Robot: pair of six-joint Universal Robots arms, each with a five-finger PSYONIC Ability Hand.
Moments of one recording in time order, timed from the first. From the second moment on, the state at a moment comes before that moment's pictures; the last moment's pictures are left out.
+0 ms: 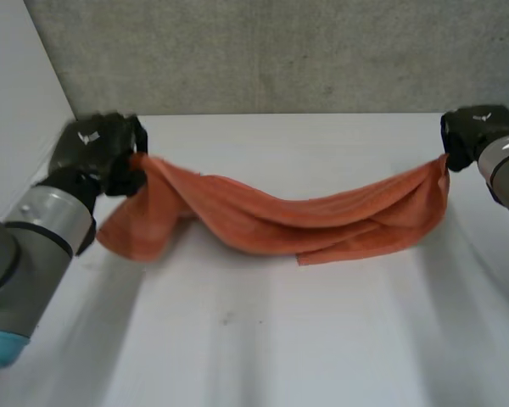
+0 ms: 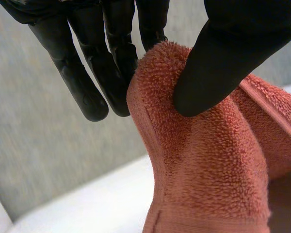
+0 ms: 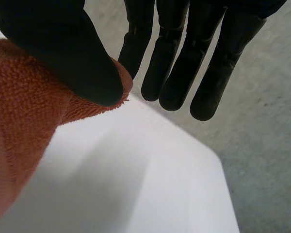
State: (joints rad) left arm 4.35 -1.65 -1.73 3.40 -1.53 3.22; right arm 1.71 -1.03 1.13 0.09 1.52 2.79; left_hand 1.12 1.20 1.19 1.19 0.94; right_hand 0.98 1.18 1.18 1.19 0.99
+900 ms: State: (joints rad) left arm 4.34 -1.69 -1.63 3.28 -1.53 3.24; right arm 1.71 -0.83 0.77 0.23 1.54 2.90; left_hand 1.12 1.20 1.19 1.19 0.94; right_hand 0.53 0.61 0.62 0.63 0.46
